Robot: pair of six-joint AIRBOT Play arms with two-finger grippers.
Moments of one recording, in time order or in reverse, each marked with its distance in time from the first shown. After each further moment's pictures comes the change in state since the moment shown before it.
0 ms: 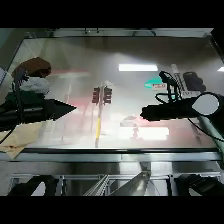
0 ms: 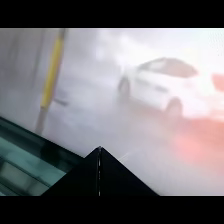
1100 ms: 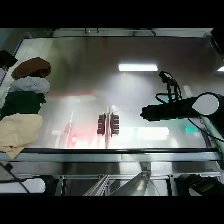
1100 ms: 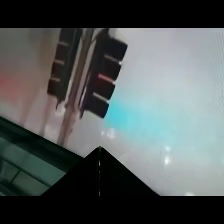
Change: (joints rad) left arm 0.334 -0.774 0.892 0.623 0.347 0.095; right arm 0.000 0.000 0.000 0.000 0.000 0.000
